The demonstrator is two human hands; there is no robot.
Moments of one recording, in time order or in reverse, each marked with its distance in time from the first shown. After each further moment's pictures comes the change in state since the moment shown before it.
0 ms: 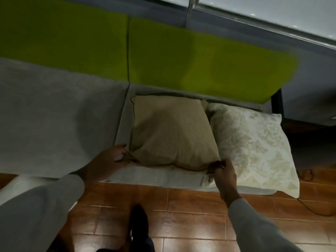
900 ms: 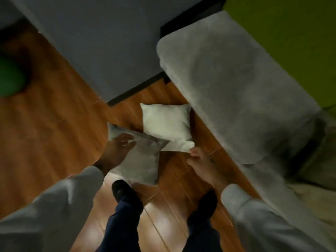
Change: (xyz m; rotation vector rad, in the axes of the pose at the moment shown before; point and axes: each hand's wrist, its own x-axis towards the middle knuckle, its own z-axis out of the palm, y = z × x) left_hand -0.495 -0.341 -0.054 -0.483 0.925 -0.656; right_hand -0.437 -0.040 0.375 -0.766 -1.150 -0.510
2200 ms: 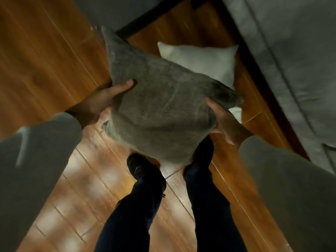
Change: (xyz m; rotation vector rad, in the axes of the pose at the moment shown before) left_hand 0.213 -0.211 -0.068 -0.425 -0.277 -0.225; right_hand 0.239 -0.017 0.180 0.478 -0.001 0.284
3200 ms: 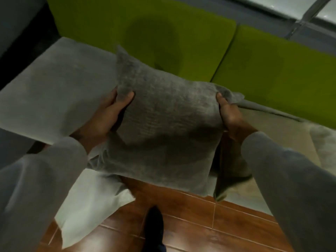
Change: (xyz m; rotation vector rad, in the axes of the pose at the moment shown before) left_hand -0.021 0.392 0.562 0.119 -0.491 0.552; right_hand -0.191 -0.095 -0.581 0.437 0.798 -0.310
